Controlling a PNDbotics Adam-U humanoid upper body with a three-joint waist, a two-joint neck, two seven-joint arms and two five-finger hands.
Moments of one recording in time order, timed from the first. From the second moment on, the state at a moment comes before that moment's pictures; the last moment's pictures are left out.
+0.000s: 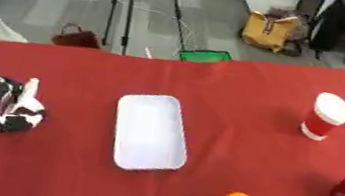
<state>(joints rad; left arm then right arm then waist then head) -0.56 0.45 -0.04 -1.05 -0.97 0.13 0.08 -0.32 -0.38 -0.18 -1.85 -0.20 -0.38 0.56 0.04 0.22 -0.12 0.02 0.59</state>
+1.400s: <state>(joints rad) -0.57 0.45 -0.13 -1.31 -0.59 0.10 -0.10 -0.32 -0.37 -0.18 -1.84 -0.20 -0.38 0.56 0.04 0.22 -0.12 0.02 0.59</state>
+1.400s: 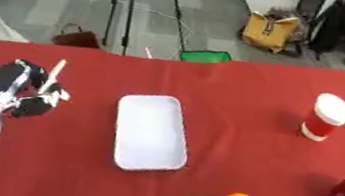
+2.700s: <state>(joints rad) -0.71 0.41 -0.43 -1.32 -0.86 -0.18 -0.23 -0.33 -0.37 -0.17 -1.83 -0.21 -0.39 0.58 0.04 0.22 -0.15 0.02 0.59</state>
